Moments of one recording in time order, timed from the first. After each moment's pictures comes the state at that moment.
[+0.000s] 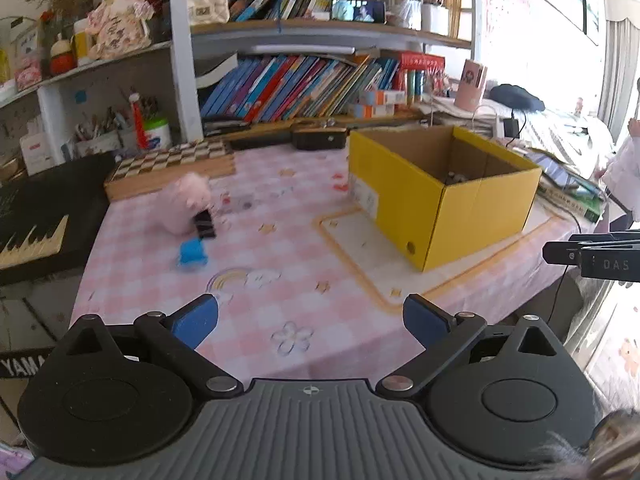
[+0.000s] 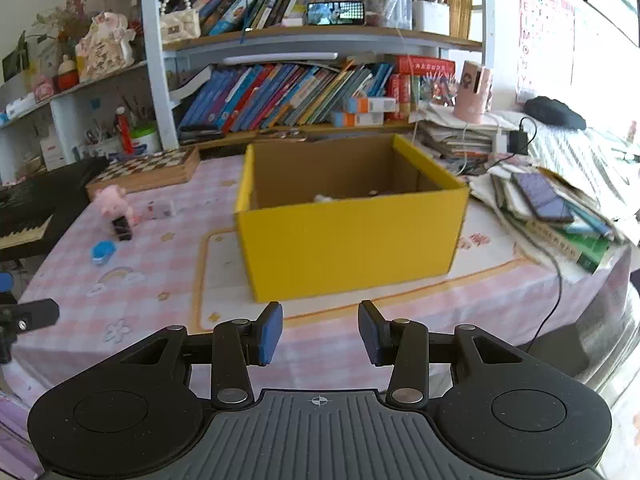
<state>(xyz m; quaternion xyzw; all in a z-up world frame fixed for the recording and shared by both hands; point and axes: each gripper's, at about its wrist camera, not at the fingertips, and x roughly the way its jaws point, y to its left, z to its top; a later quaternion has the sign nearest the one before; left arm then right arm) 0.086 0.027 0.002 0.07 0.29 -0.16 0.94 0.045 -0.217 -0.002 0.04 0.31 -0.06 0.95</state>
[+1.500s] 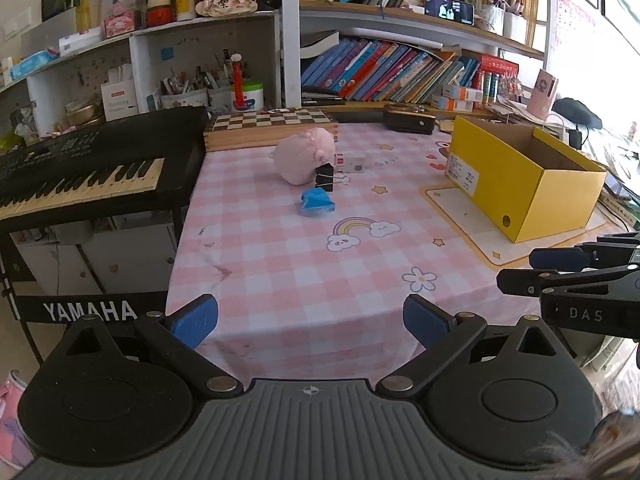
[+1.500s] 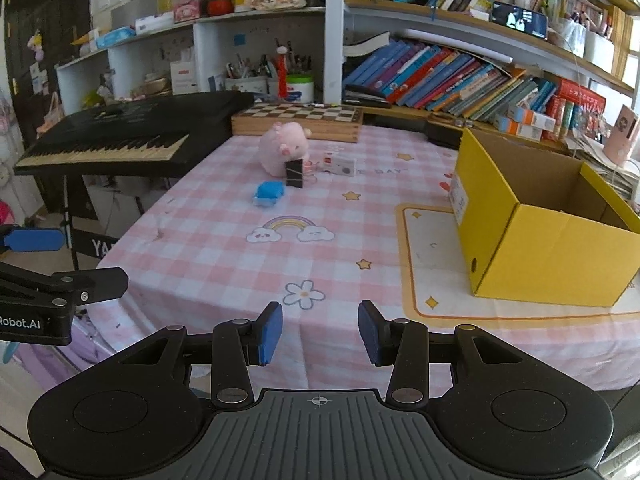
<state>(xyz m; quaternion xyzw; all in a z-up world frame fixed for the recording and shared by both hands) 0.067 0.143 -0.013 0.03 0.31 -0.07 0.95 0.067 -0.058 -0.016 -0.05 0.34 0.11 0.93</state>
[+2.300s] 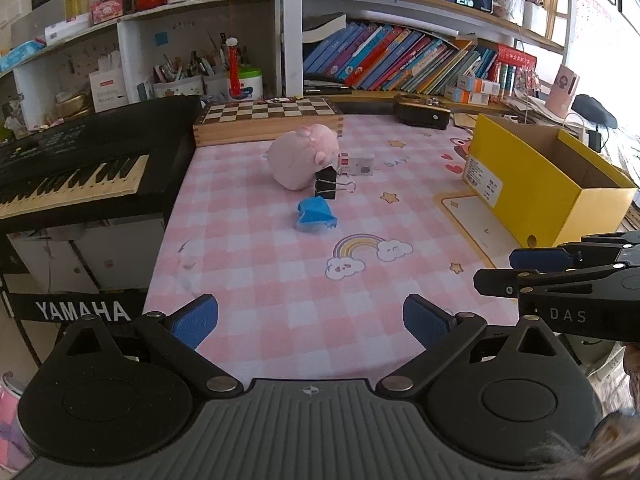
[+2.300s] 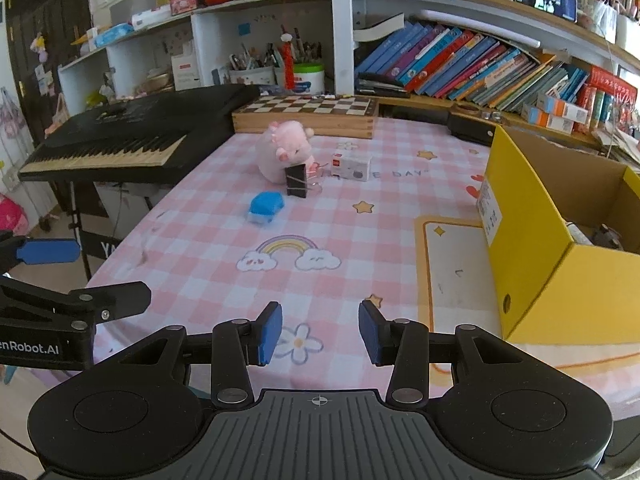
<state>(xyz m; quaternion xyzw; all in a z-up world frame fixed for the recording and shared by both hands) 0.141 0.123 -0.021 0.03 0.34 -0.06 0.94 0.145 -0.069 -0.026 -0.03 0.36 0.14 0.92</state>
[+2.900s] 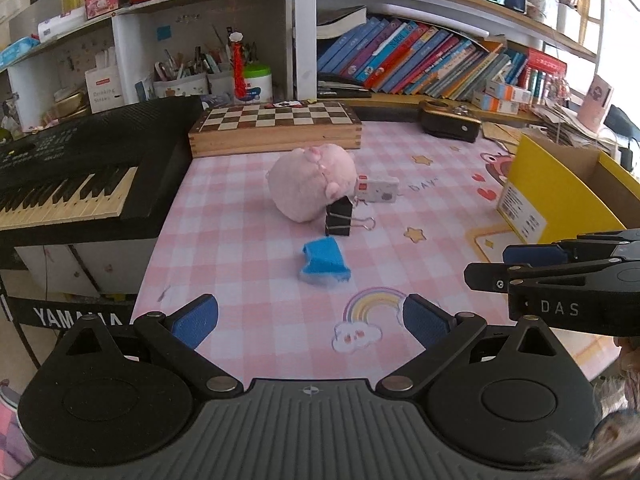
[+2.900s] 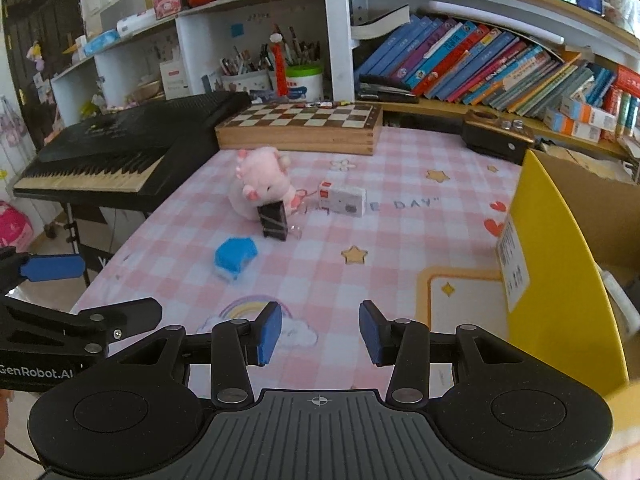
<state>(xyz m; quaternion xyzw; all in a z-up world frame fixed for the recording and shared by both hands) 0.223 0.106 -0.026 0.02 0.34 -0.04 0.94 0.235 -0.076 -0.031 -0.02 0.36 0.16 0.92</state>
